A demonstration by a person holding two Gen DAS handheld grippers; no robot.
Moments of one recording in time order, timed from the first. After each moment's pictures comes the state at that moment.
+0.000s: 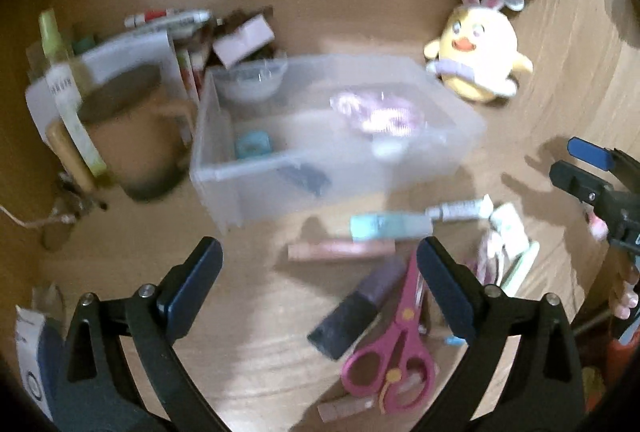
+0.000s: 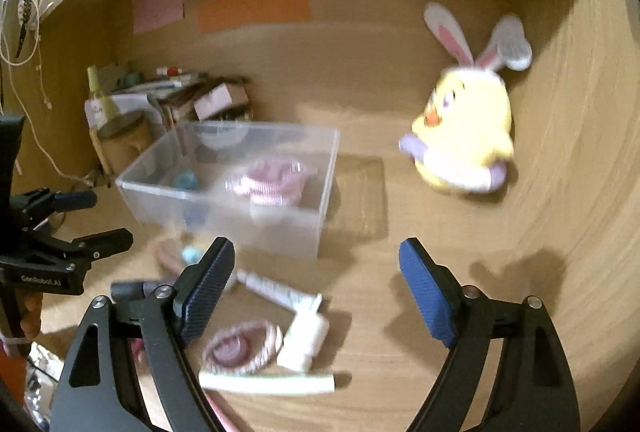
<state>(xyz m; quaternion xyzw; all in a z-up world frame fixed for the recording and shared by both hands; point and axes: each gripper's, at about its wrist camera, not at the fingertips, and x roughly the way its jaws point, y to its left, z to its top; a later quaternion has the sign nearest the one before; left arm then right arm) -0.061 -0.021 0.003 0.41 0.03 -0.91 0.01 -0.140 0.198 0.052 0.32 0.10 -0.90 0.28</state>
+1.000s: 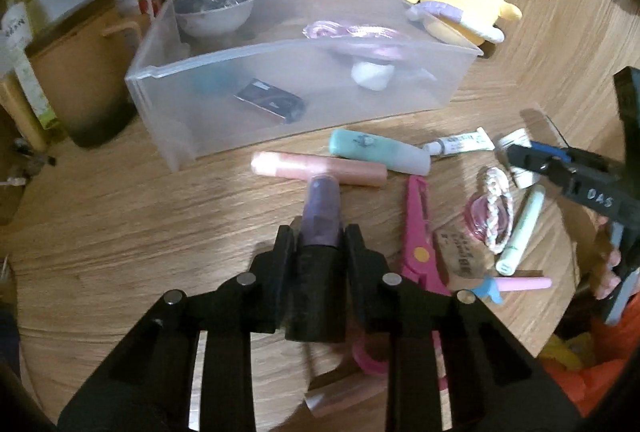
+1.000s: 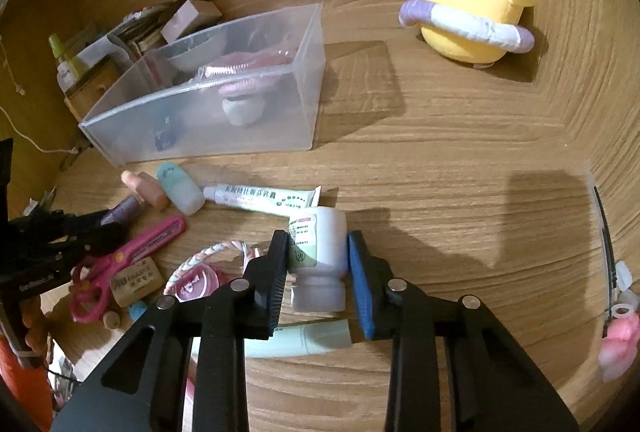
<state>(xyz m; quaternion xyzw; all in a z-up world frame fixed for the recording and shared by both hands) -0.063 -0.020 -0.042 0.46 0.04 -0.89 -0.04 -0.161 0.204 -0.021 0.43 0.05 -0.86 0.28</state>
